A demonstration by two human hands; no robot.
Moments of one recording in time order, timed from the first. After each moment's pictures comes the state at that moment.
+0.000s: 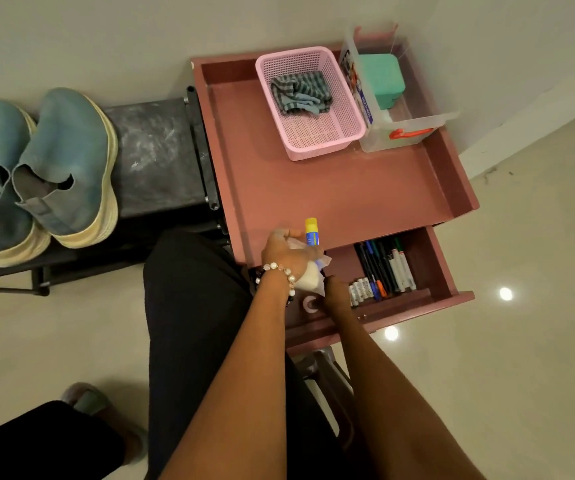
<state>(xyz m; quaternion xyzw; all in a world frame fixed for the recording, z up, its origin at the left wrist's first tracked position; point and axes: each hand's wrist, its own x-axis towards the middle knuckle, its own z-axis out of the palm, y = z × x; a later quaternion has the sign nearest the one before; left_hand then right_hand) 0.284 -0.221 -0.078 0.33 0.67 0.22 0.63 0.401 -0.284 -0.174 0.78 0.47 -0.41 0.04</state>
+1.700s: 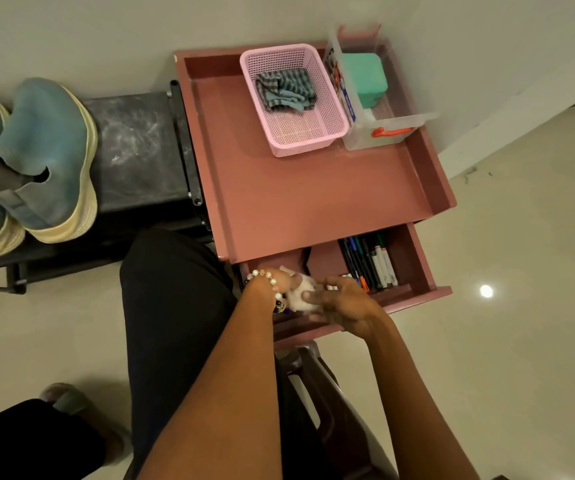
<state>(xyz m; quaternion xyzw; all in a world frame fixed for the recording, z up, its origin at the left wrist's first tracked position) 0.286 -0.243 -0.096 0.31 0.65 -0.04 0.69 0.428 -0.309 -0.087 0.63 0.13 -0.72 -0.25</state>
